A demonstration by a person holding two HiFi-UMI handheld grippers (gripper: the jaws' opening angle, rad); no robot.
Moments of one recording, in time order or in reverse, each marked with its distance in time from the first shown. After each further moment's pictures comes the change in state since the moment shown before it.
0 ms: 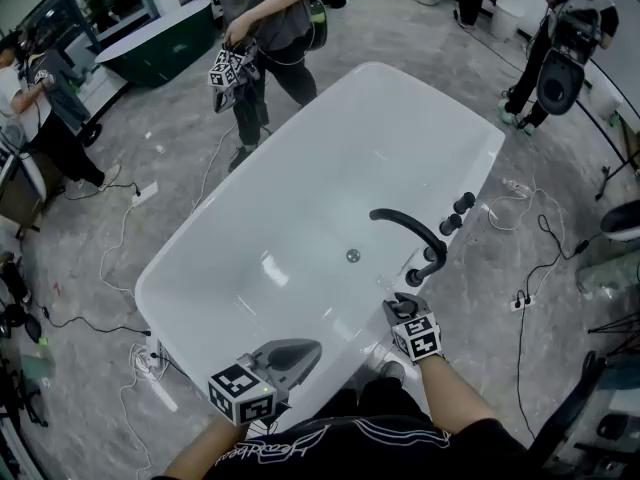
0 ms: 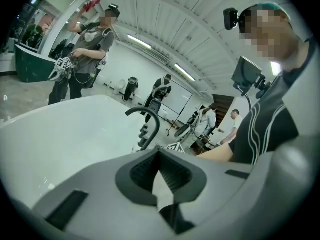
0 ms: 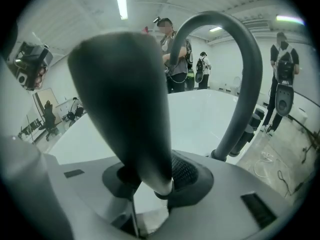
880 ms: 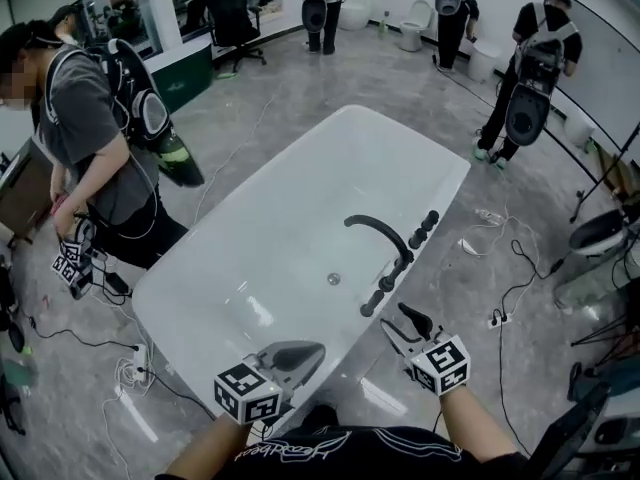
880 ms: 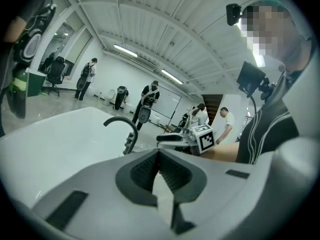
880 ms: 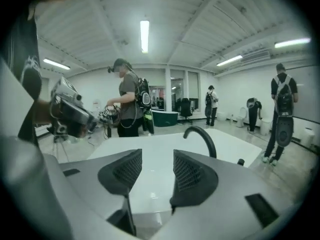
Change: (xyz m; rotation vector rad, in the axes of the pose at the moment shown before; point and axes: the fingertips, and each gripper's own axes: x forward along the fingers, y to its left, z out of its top) left arm -0.005 -0.093 0.013 0.129 -0.080 -0.050; right arm -0.215 0.051 0.111 -0.134 -0.326 0.065
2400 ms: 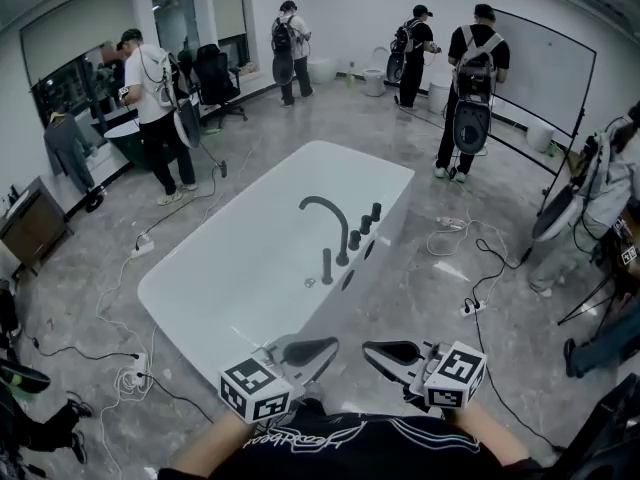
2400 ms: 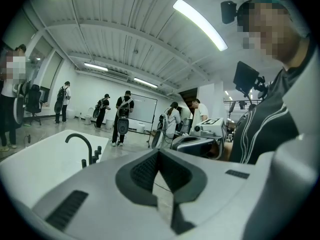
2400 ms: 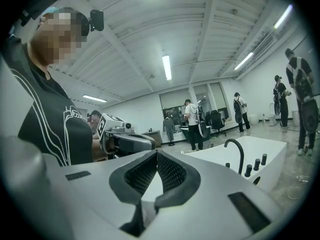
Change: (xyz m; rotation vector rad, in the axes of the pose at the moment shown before) left arm -0.036 -0.284 -0.026 0.279 -0.080 -0.092; right arm -0.297 0.194 0.029 0.076 -0.245 0.367
